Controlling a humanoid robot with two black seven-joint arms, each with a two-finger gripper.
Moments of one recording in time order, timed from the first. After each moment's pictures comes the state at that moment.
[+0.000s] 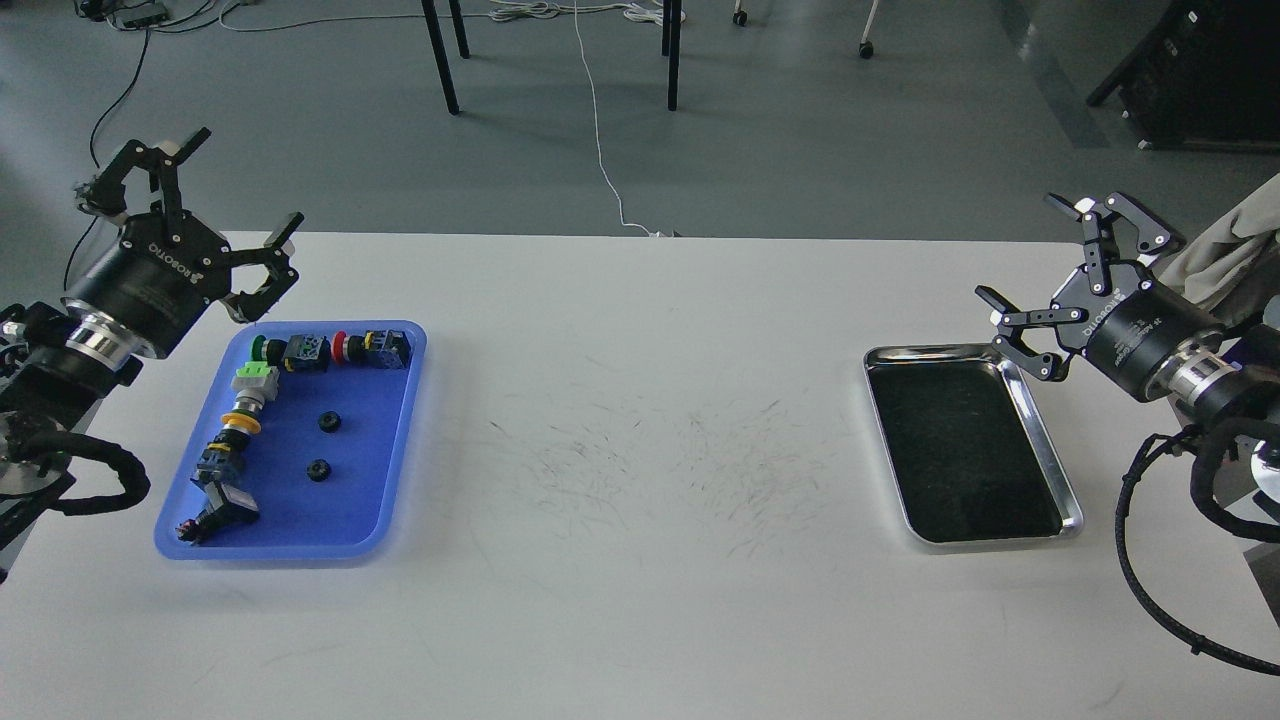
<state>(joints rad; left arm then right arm) -0.47 0.75 -0.82 -1.11 -0.15 -0.49 -0.34 0.42 -0.81 0.82 1.32 0.09 0.26 0.08</state>
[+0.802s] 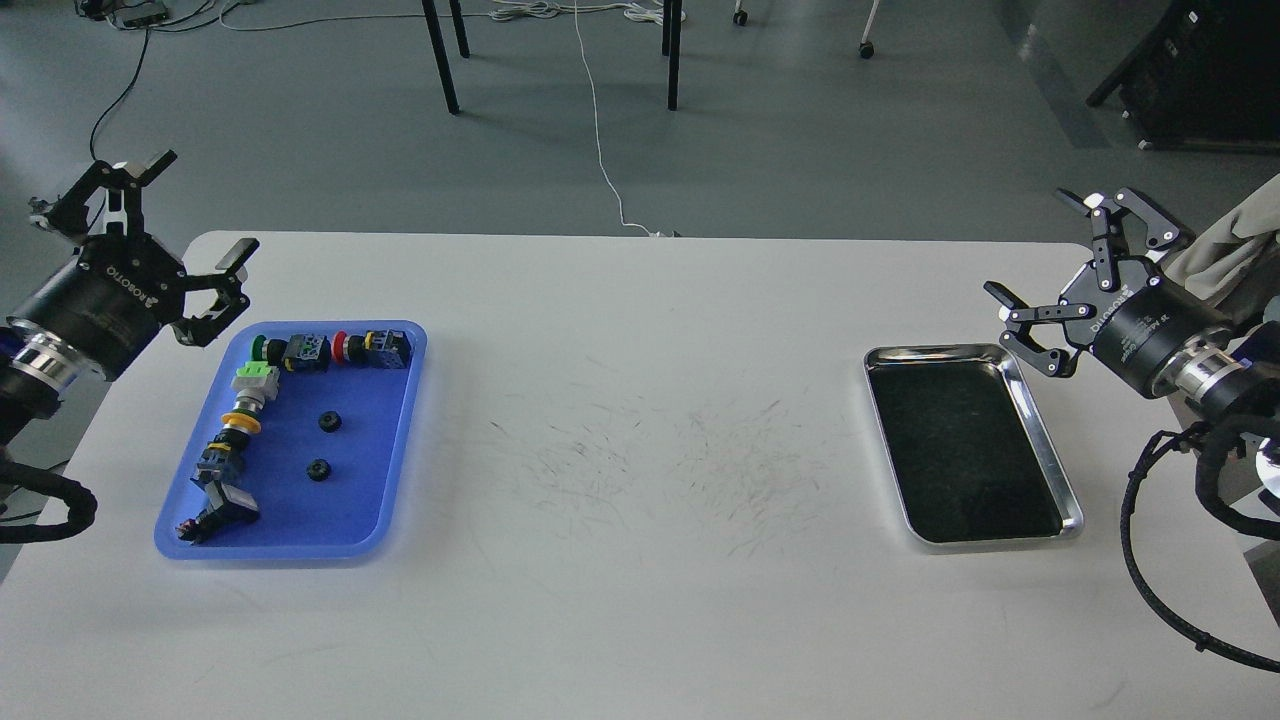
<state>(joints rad) -0.42 0.84 -0.81 -1.13 0.02 -0.49 -0.35 0.41 -0.81 0.83 1.32 0.07 0.25 0.08</state>
